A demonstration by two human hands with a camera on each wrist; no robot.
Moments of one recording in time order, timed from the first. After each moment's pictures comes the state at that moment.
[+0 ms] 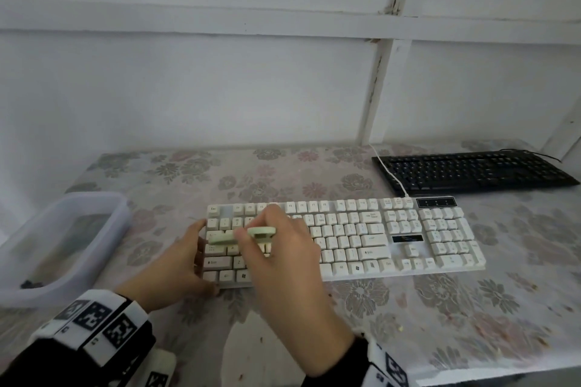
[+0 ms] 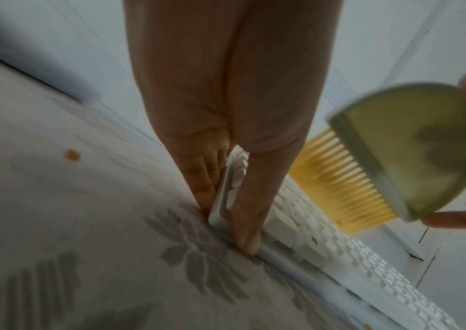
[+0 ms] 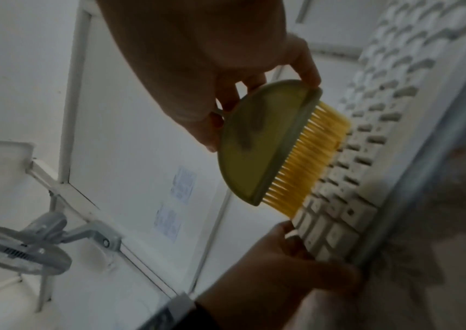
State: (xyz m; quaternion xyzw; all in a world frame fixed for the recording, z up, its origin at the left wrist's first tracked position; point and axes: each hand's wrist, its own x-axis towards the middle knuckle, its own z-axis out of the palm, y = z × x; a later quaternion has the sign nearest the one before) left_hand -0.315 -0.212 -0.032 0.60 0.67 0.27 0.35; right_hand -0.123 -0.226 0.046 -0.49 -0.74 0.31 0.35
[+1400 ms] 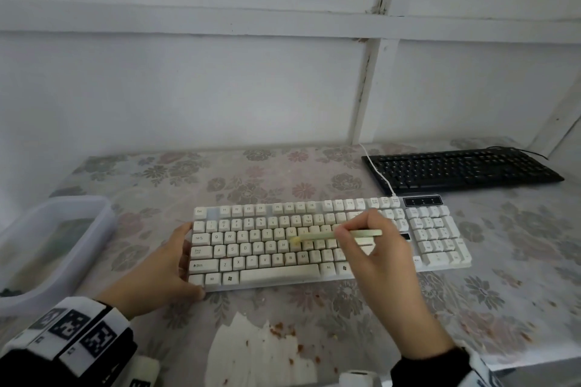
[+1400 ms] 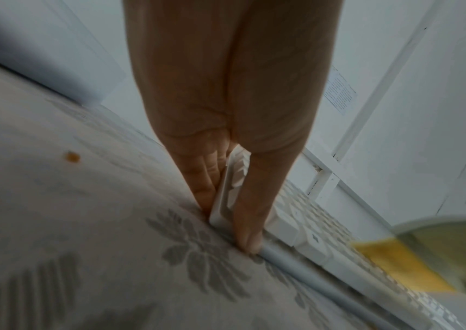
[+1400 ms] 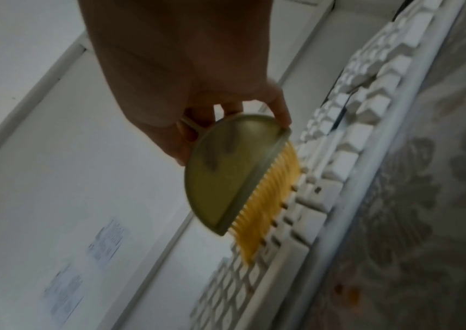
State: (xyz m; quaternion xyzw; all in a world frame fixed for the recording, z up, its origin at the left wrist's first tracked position) left_hand -0.319 -0.211 -0.037 0.57 0.66 0.27 0.40; right_hand -0.017 -0.188 0.008 -0.51 -0.68 0.25 0.46
